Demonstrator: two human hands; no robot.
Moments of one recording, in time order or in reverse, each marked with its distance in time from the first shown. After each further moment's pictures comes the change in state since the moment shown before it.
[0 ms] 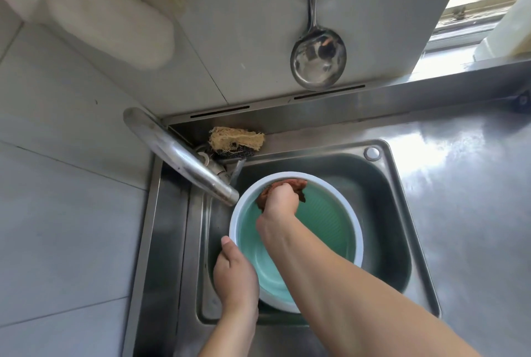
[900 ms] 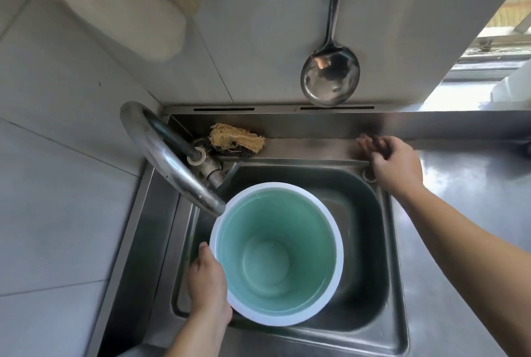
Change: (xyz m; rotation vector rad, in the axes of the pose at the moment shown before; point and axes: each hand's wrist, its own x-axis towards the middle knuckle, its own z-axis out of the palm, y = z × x) left_hand -0.004 0.012 -0.002 -0.213 0.069 -0.228; right_hand 0.067 -0.240 -0.080 -1.407 0.041 -1.152
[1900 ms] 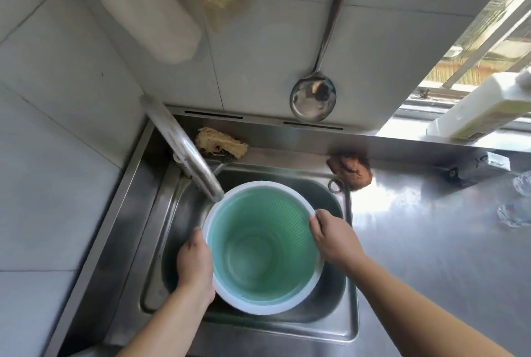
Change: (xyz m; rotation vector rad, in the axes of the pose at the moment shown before) left_hand 0.003 0.004 0.003 -0.072 -0.241 -0.080; right_hand -0.139 -0.015 0.005 -0.287 -0.362 -0.190
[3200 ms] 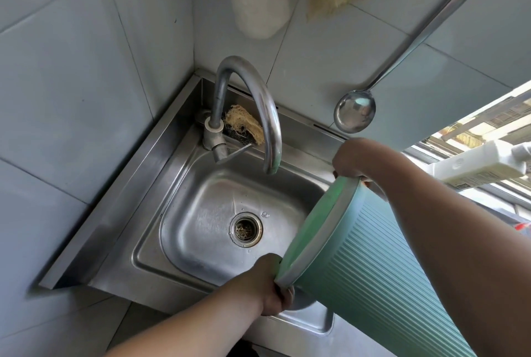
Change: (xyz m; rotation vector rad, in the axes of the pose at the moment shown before) left_hand -0.056 -0.061 0.040 -0.241 -0.727 -0.850; right_hand 0.054 -0.170 -0.126 -0.854 -0.273 0.167
